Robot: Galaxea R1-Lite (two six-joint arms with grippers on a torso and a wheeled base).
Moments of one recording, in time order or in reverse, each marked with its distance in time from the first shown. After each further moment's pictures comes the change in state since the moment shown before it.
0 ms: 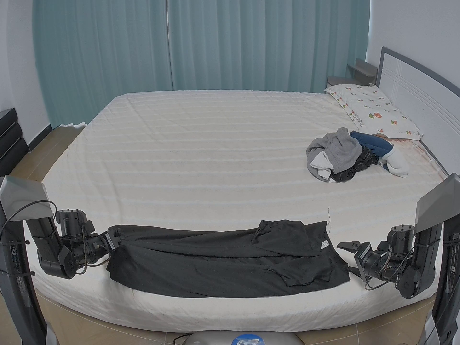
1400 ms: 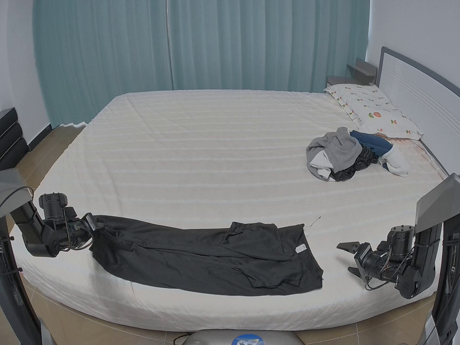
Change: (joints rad) left arm 0.145 -0.084 -0.164 0.262 -0.109 -0.081; right arm 0.000 0.002 0.001 0.000 0.000 -0.013
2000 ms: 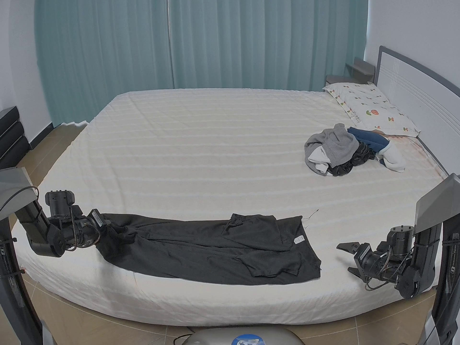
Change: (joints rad) left arm -0.067 -0.010 -0.004 -0.011 0.020 -0.132; right arm 0.001 0.004 -0.001 0.000 -0.001 0.000
